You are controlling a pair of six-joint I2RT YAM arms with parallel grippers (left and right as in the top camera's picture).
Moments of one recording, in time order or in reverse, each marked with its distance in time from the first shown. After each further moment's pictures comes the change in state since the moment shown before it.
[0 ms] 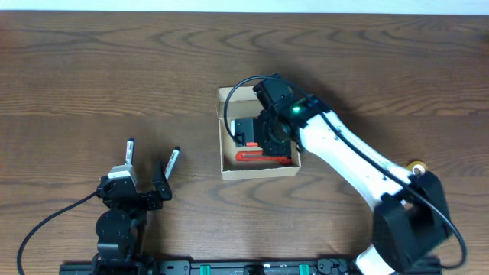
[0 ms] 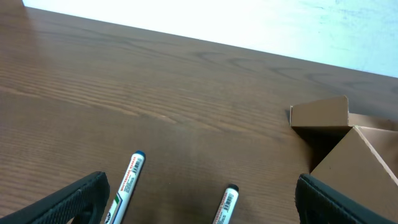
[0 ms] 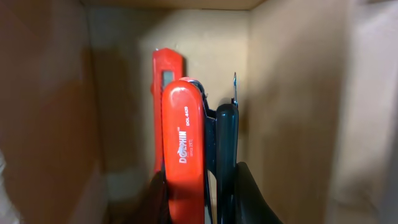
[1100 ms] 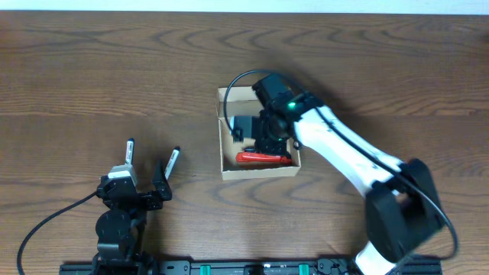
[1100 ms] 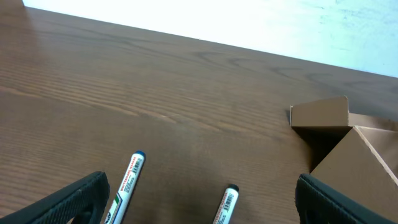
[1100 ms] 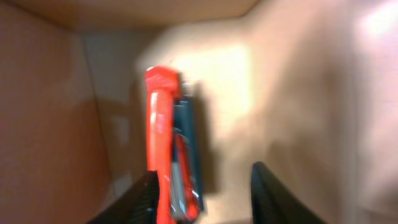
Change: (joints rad) left arm 0.000 0.000 0.000 0.000 0.000 0.000; right arm -0.028 0.023 0.015 0.011 -0.072 0.109
